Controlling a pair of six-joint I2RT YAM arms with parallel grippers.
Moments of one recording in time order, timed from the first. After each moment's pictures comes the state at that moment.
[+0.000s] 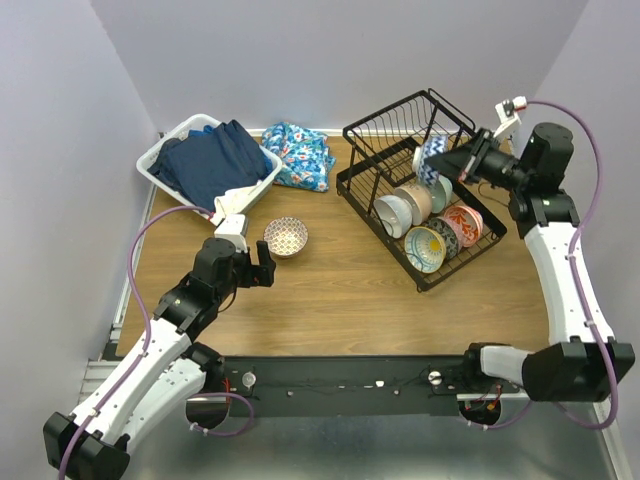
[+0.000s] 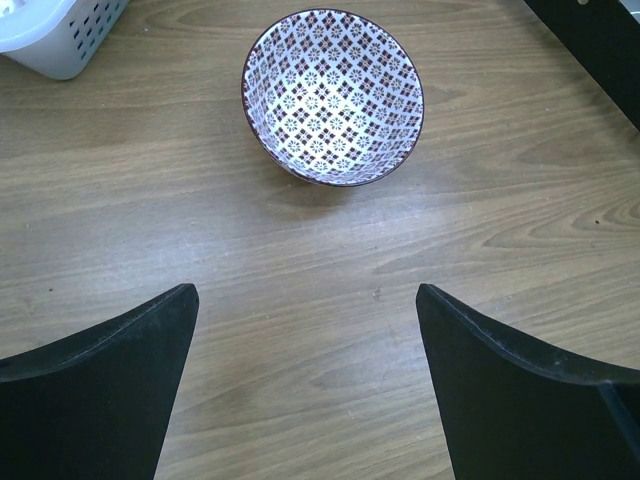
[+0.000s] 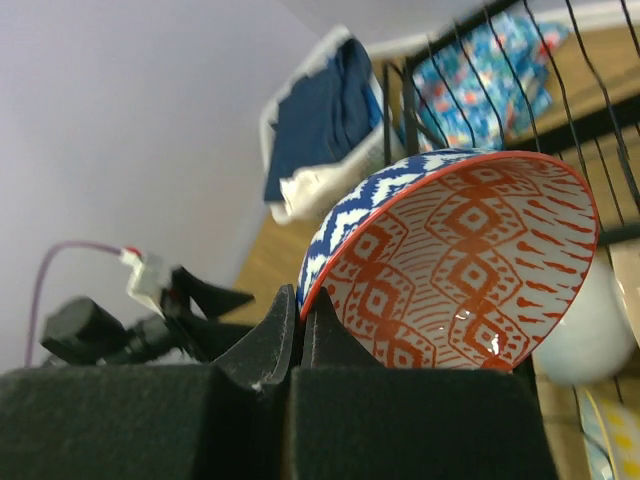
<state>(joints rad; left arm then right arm) -0.50 0.67 0.57 -0.43 -0.13 -0.34 -0.03 1.25 1.29 -0.15 -0.84 0.67</state>
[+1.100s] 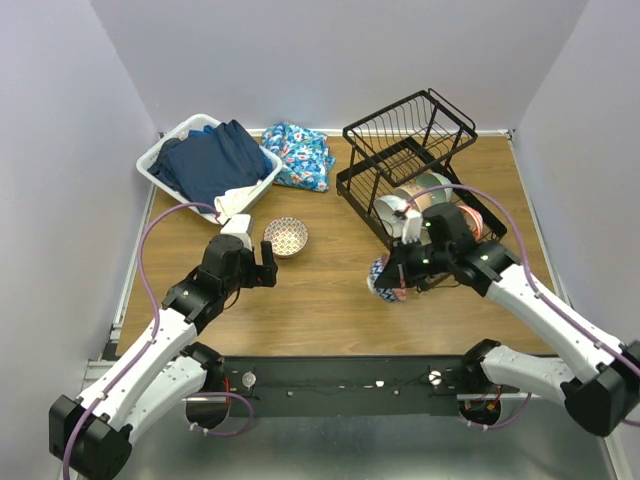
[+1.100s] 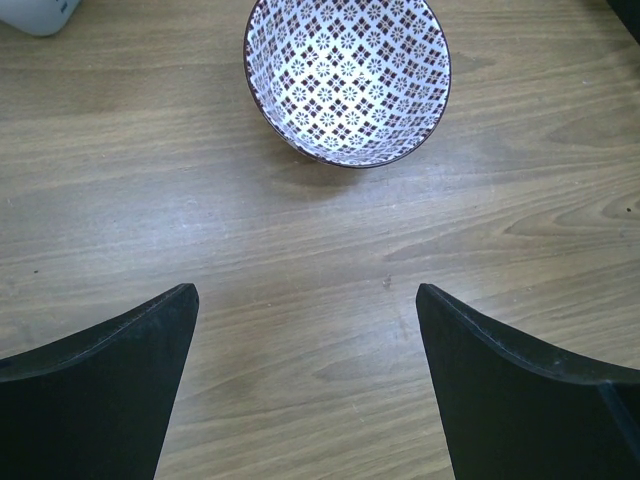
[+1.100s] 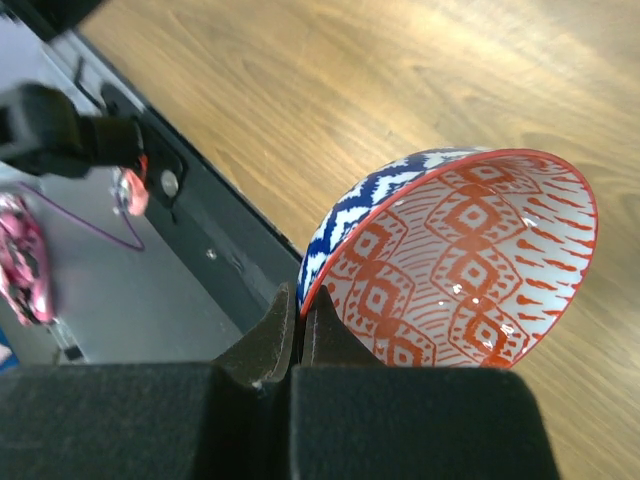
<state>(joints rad) -0.50 0.74 0.57 -0.43 -0.13 -0.36 0.54 1.02 0.91 -0.67 -0.50 0.39</state>
